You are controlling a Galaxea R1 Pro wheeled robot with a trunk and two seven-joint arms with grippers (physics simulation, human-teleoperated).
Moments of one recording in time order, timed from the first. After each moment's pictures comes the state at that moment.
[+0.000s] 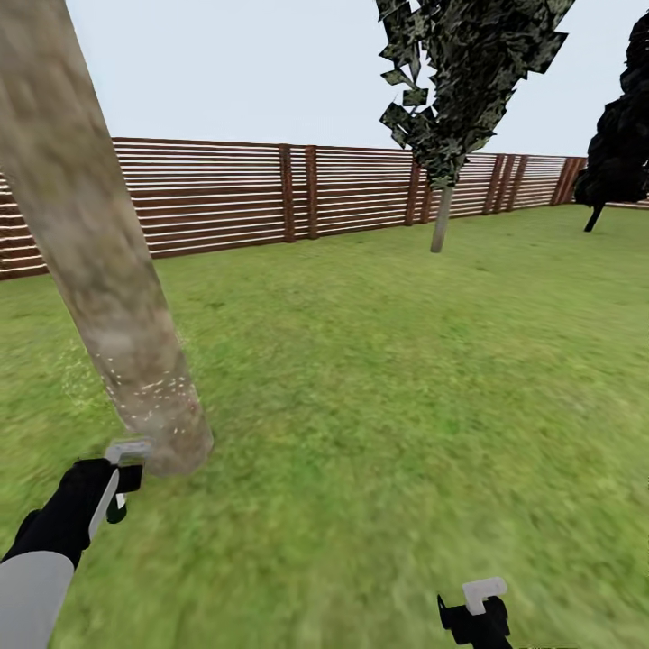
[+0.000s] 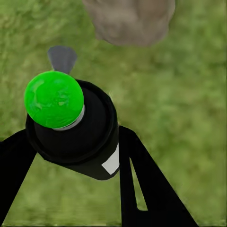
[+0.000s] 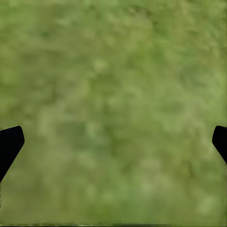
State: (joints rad) left arm -0.66 0.24 0.22 -0.82 -0.10 0.72 0.03; right arm -0.48 -0.07 0.04 -0.05 0.15 -0.41 -0.11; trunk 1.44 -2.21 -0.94
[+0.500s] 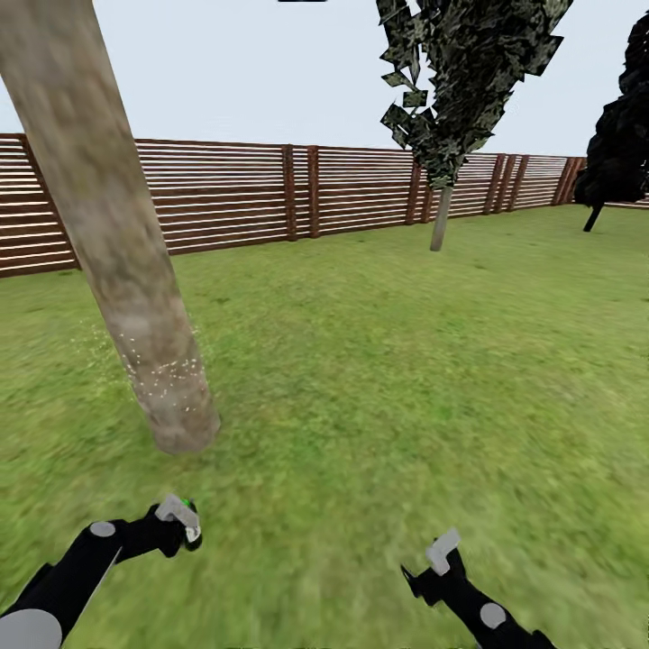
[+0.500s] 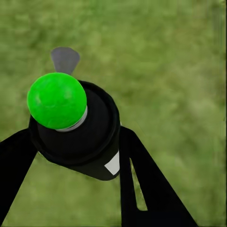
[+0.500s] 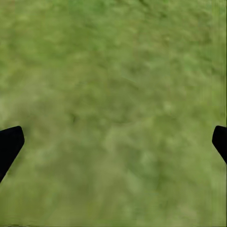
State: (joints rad) left arm -0.53 0.26 0.09 -0.63 -0.40 0.08 -0.68; right arm -0.48 -0.08 0.08 -0.28 0.33 -0.36 0.18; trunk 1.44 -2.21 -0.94
